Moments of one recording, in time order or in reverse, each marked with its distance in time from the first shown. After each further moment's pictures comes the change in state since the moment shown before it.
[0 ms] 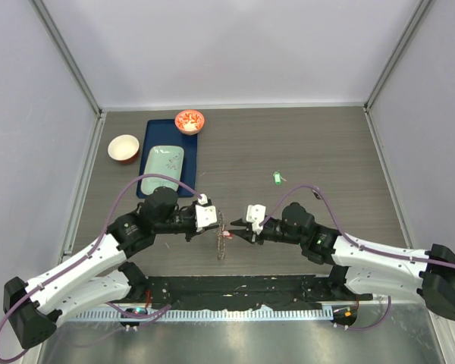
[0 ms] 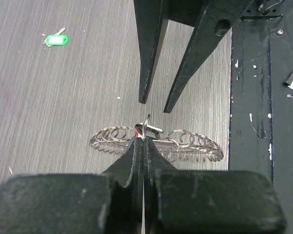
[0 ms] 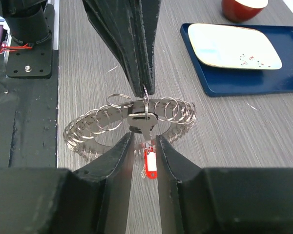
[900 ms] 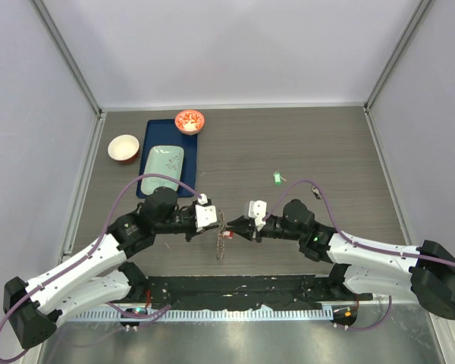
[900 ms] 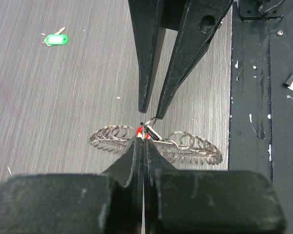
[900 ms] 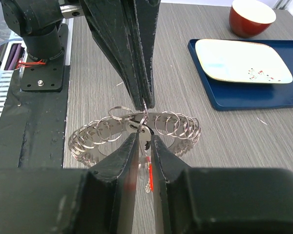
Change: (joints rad) left arm 0.001 0.000 -0.004 0.006 0.001 -0.004; right arm -0.055 0.070 -0.030 0.168 -0.116 0.061
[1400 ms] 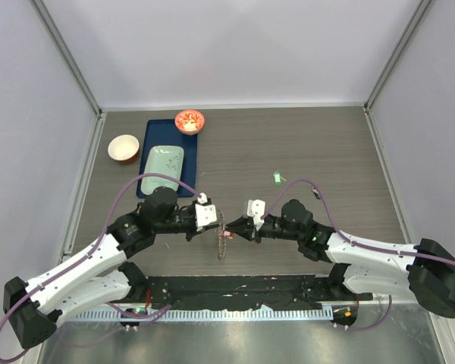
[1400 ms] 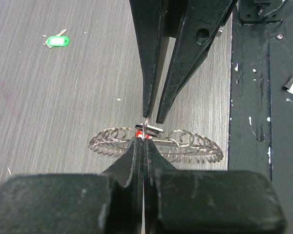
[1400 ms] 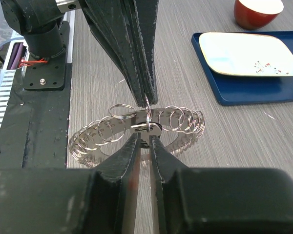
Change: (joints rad) left arm 0.000 0.000 0.000 0.010 0.000 -0.014; right arm 0.000 0.013 0.000 -0.009 0.000 0.024
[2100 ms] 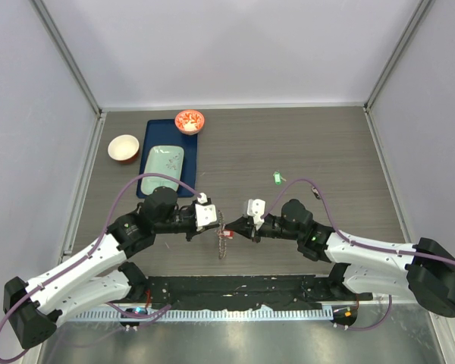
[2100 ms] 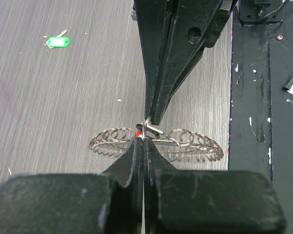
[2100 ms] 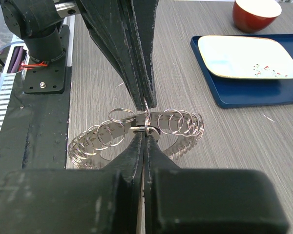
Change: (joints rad) left arm 0.000 0.000 0.000 0.005 0.000 0.000; right arm 0.000 0.015 0.000 0.029 0.001 0.009
